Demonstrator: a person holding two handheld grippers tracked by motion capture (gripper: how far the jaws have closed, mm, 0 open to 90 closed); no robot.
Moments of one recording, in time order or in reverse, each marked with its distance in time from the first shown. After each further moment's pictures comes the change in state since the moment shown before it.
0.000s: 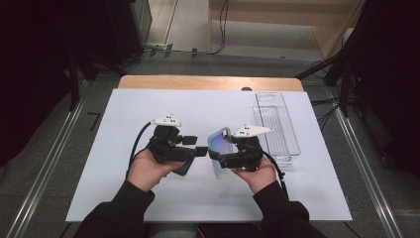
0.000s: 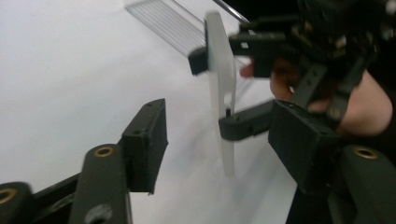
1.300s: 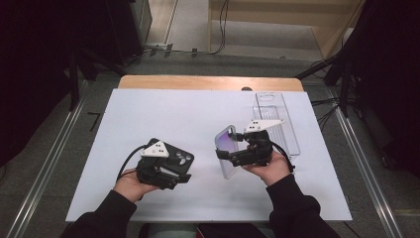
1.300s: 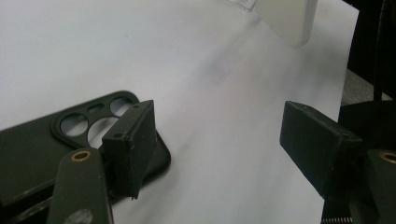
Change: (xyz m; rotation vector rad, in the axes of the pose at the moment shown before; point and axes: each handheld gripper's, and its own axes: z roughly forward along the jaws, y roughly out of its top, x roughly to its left) left arm 0.028 -0.083 -0.001 0.065 0.024 0.094; right arm -0.018 0.011 -0.023 0.033 0.131 -0.035
